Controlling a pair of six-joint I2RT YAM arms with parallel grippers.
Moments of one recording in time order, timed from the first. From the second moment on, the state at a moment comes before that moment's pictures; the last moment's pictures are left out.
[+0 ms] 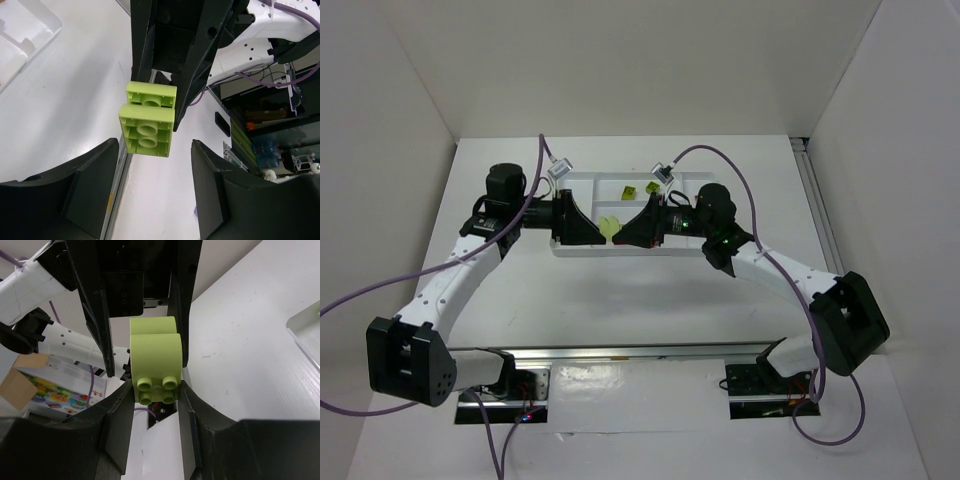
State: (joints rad) left arm -0.19 1.25 1.01 -0.18 1.24 -0.43; right arm 0.60 1.40 0.87 0.57 -0.84 0.79
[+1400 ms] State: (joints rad) left arm -0.06 1.63 1.21 -0.51 0.39 -0.48; right arm 0.51 1.27 0.89 0.06 -0.42 0.58
